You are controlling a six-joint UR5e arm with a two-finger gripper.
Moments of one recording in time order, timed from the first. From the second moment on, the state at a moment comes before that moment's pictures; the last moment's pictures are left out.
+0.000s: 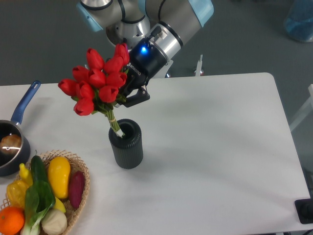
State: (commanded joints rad) arm 2.62 -1.56 -1.86 -0.91 0.37 1.19
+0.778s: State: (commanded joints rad) arm 2.86 -1.66 -1.75 -0.92 0.38 1.12
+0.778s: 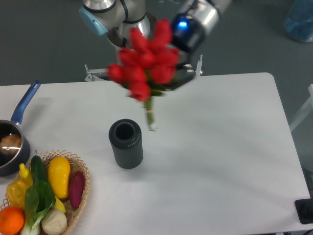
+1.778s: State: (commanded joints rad) arm 2.82 -1.99 -1.55 -0.91 1.18 1.28
